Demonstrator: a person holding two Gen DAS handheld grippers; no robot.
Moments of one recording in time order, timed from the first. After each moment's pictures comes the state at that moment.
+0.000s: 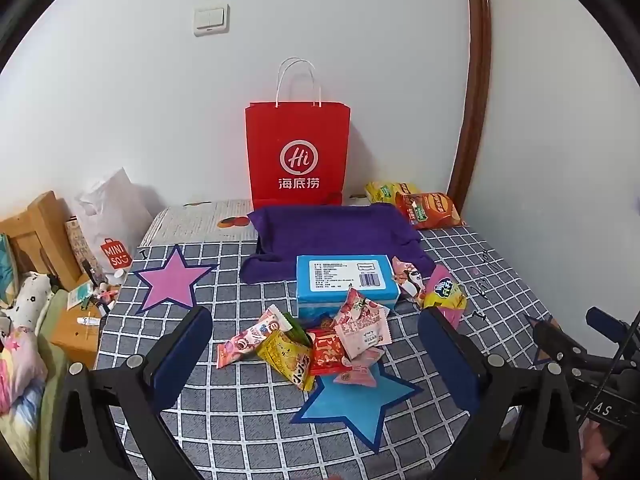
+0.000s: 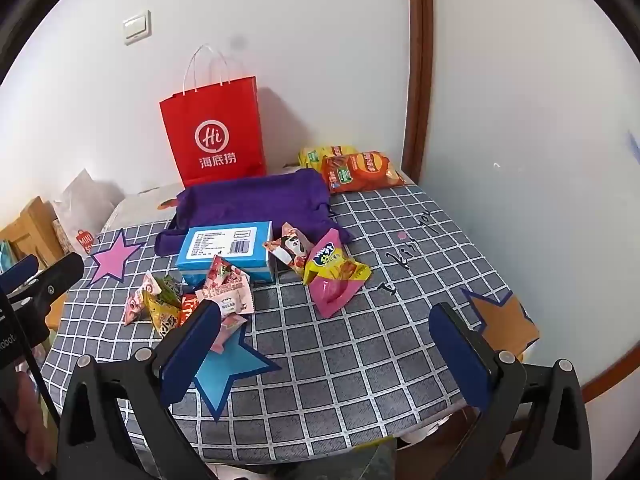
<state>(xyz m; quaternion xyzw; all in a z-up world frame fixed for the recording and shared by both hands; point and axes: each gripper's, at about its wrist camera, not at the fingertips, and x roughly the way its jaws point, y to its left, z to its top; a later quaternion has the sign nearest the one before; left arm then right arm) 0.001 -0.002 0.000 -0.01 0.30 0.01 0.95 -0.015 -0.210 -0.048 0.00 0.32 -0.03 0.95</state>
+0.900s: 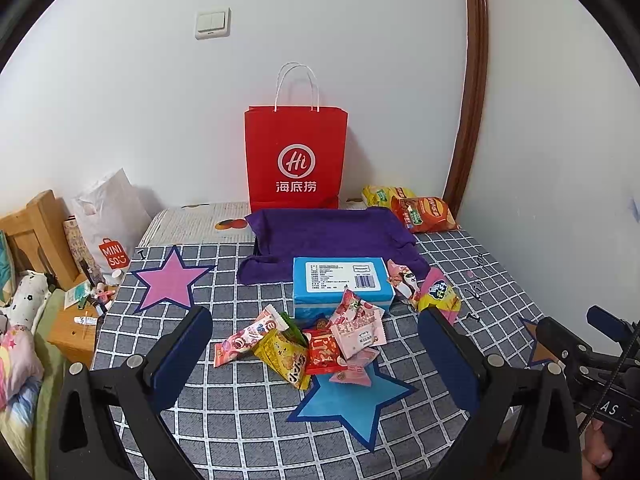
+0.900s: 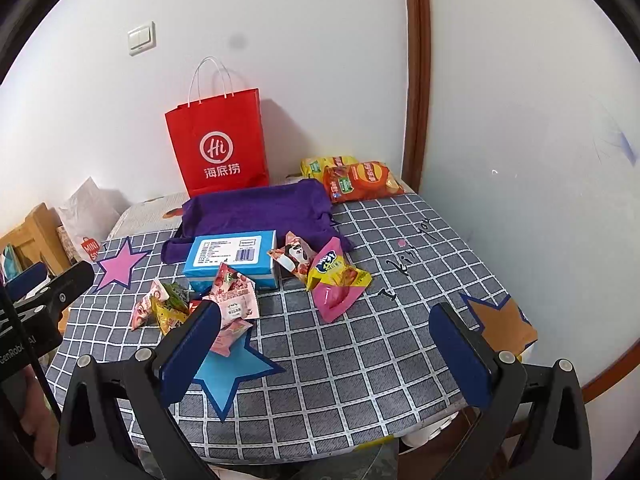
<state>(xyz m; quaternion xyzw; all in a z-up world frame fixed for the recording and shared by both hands) -0.005 0.000 0.007 -0.02 0.30 0.00 0.95 -0.027 -0.213 -0.036 0.01 0.30 -0.02 0.95</state>
